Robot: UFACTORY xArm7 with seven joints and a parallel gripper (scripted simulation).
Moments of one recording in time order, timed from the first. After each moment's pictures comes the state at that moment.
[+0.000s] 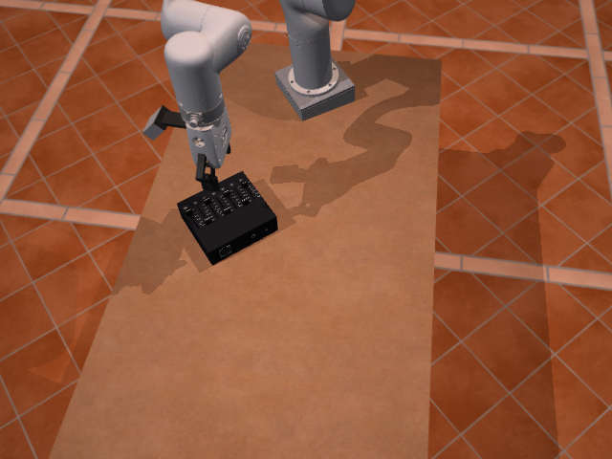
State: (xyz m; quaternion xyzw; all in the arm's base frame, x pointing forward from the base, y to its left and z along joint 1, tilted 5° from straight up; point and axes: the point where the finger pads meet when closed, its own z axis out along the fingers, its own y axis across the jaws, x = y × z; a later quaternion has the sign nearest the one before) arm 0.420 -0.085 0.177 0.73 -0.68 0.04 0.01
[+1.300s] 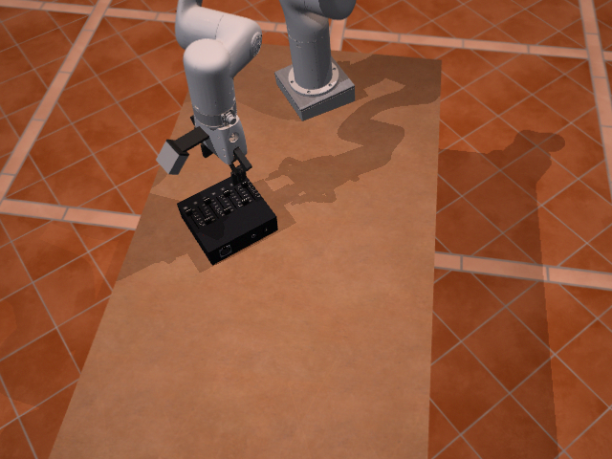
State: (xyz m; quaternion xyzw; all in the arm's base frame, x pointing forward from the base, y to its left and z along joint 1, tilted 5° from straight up) arm 0.385 -0.090 0.138 0.95 -0.30 0.03 0.05
